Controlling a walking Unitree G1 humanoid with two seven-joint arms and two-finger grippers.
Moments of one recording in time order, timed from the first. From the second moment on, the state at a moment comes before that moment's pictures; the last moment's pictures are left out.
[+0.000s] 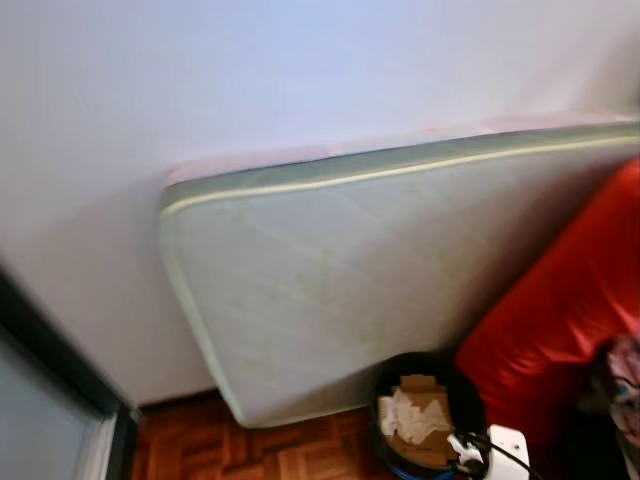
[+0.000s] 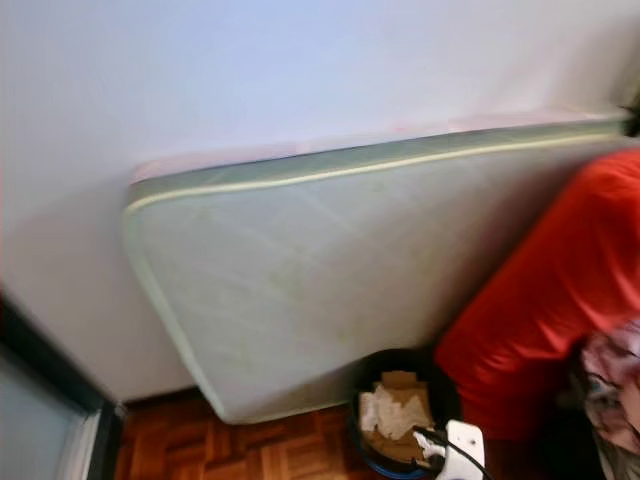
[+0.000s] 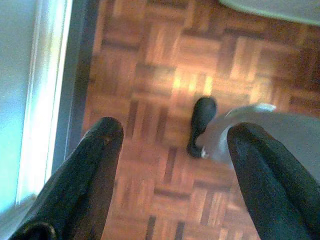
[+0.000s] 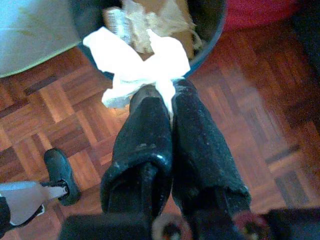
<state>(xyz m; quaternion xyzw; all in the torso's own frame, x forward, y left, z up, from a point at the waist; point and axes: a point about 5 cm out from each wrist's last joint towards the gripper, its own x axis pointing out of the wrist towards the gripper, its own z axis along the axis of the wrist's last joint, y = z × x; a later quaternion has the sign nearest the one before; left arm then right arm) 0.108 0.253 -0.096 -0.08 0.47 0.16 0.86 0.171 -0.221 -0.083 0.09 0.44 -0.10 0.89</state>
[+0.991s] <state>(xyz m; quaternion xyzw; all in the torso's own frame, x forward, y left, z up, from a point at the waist) 0.112 0.267 -0.090 -0.06 0.46 0.17 0.87 0.181 -0.220 -0.076 0.06 0.42 -0.03 0.91</state>
